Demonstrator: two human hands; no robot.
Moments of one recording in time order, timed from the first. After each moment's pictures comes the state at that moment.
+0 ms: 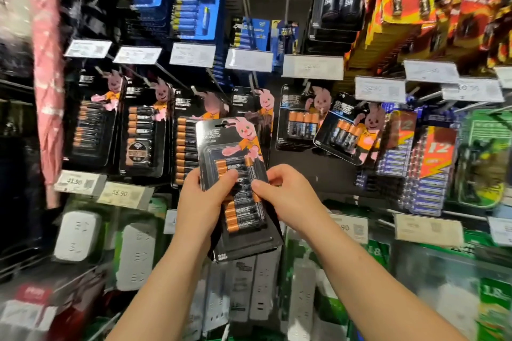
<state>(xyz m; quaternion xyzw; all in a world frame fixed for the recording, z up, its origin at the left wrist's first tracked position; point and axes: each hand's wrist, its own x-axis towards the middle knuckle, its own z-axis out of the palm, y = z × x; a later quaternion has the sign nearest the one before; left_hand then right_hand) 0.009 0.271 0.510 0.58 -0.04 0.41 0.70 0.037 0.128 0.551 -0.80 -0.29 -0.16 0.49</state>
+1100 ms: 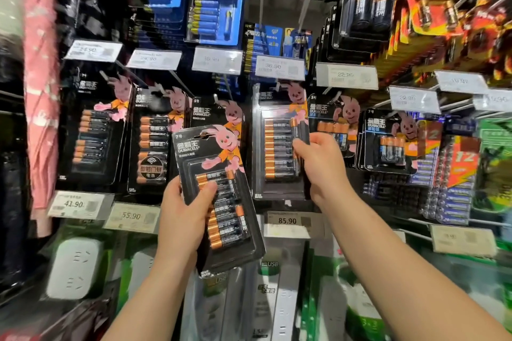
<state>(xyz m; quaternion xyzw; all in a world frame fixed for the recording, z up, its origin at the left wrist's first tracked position) 0.022 0.357 0.505 0.59 -0.04 0.42 0.69 0.085 0.176 0.598 -0.66 -0.22 -0.27 0.67</state>
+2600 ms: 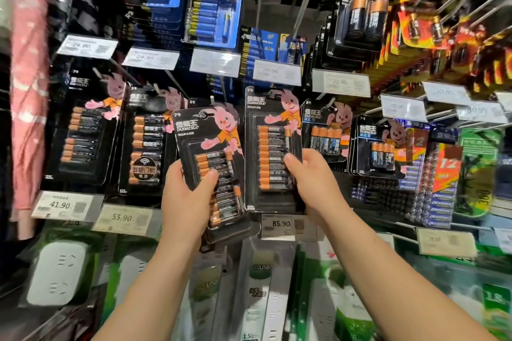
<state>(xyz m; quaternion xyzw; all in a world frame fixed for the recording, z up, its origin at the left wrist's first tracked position) 0.025 0.348 0.527 0.59 -0.05 0.46 0.66 0.091 0.170 0.577 -0.76 -0.24 -0.27 0.54</state>
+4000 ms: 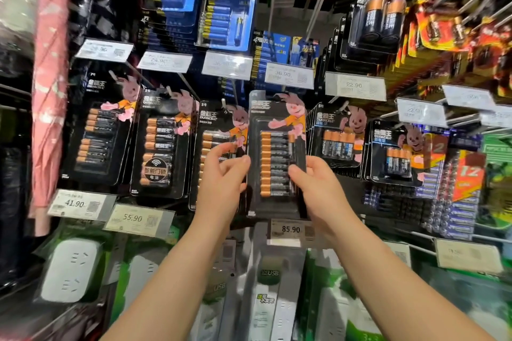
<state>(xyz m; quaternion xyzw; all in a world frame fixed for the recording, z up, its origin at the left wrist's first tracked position) 0.031 0.325 0.553 0.58 -0.15 0.37 0.71 0.083 0.180 0.571 -0.72 -0.26 -0.21 0.60</state>
